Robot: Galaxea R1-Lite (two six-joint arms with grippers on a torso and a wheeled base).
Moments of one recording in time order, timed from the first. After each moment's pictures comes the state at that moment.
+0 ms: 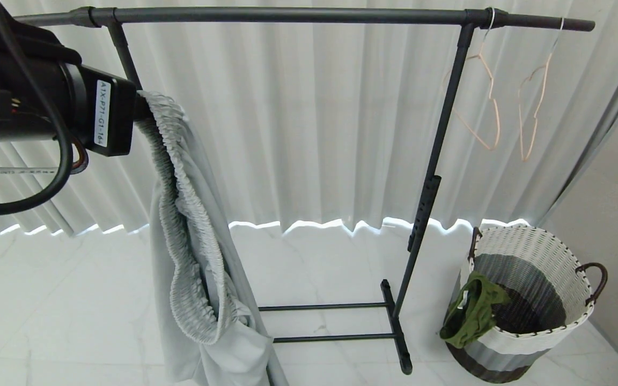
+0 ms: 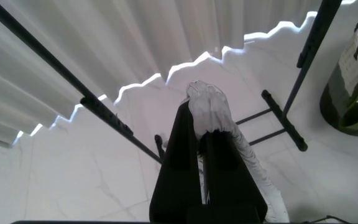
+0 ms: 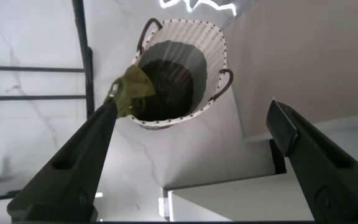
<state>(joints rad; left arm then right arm) -0.58 1.37 -1.51 0.46 0.33 0.20 0.19 1.28 -1.55 0.77 -0.36 -0.09</state>
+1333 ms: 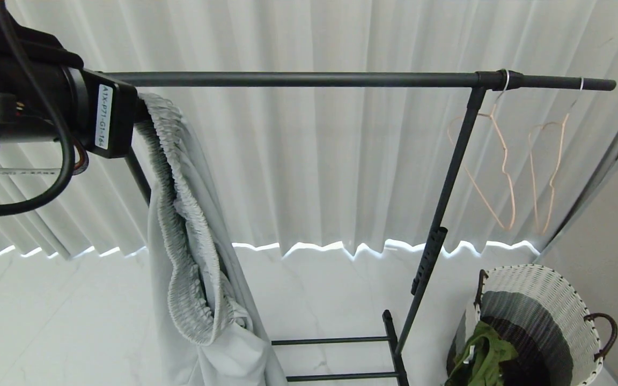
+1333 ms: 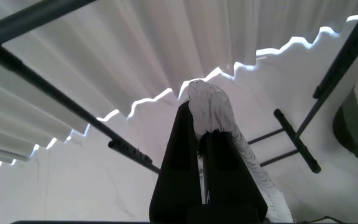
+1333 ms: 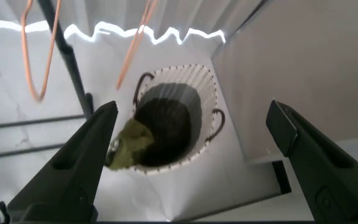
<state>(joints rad) -0.57 1.37 -1.51 0.46 0.34 0.22 0.14 1.24 -1.31 0.49 -0.35 -0.06</state>
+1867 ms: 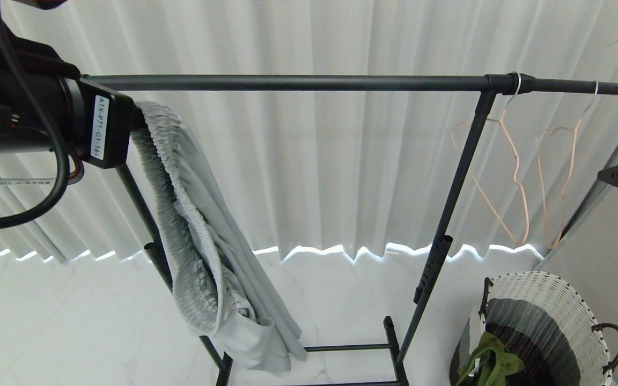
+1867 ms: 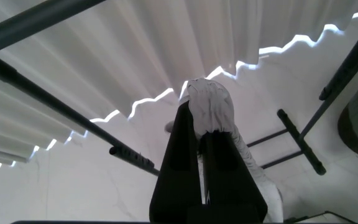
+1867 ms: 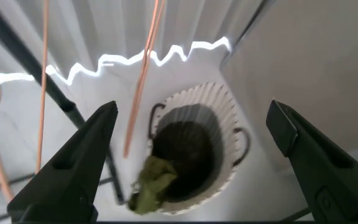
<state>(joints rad) -0.57 1.35 -1.47 0.46 0.34 0.22 0.07 1.37 -1.14 0.15 -0.35 0.11</state>
